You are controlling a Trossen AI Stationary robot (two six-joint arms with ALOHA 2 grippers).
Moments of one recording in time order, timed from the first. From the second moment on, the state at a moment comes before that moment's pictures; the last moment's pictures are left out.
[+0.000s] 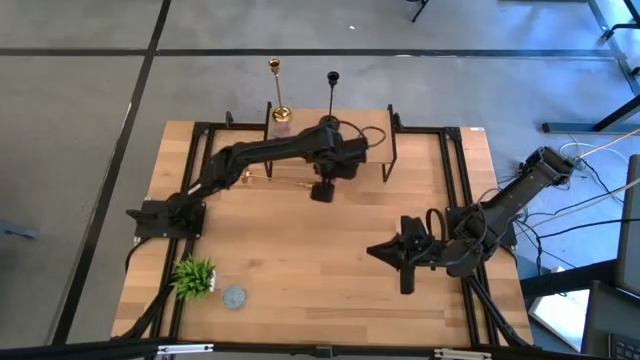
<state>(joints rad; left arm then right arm) 0.20 2.28 2.35 -1.45 -0.14 0.35 0.73 1.23 0.99 -0.08 0.76 0.83</state>
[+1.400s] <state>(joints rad) 0.35 2.23 2.36 -1.31 -0.13 0.37 0.69 1.28 0.99 -0.04 0.77 0.85</state>
